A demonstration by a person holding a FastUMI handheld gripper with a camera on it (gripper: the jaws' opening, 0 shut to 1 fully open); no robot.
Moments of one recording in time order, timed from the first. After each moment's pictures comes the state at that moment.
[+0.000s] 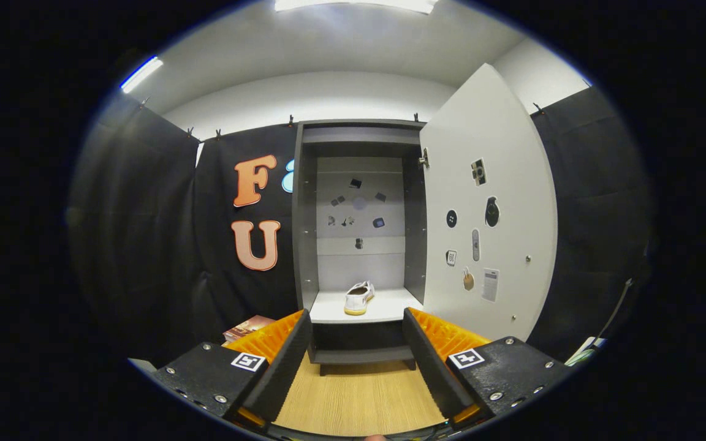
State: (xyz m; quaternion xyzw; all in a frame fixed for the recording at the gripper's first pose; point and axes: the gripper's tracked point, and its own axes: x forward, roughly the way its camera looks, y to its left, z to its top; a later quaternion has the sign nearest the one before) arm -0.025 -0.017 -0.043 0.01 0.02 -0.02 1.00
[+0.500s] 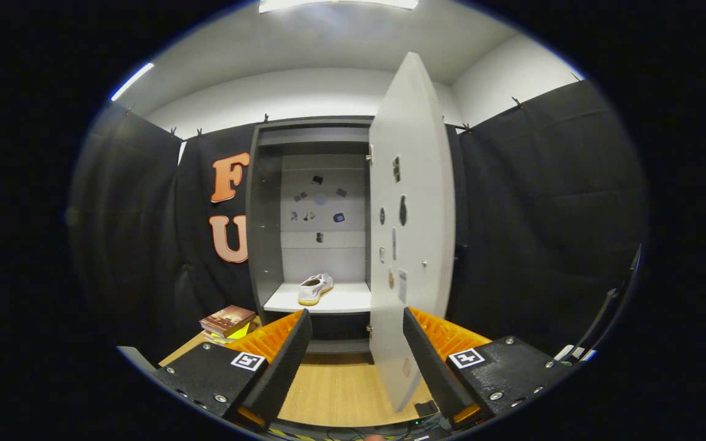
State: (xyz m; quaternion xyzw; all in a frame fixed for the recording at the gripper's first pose) arm -0.053 -0.160 -0.035 0.01 0.03 -0.06 1.00
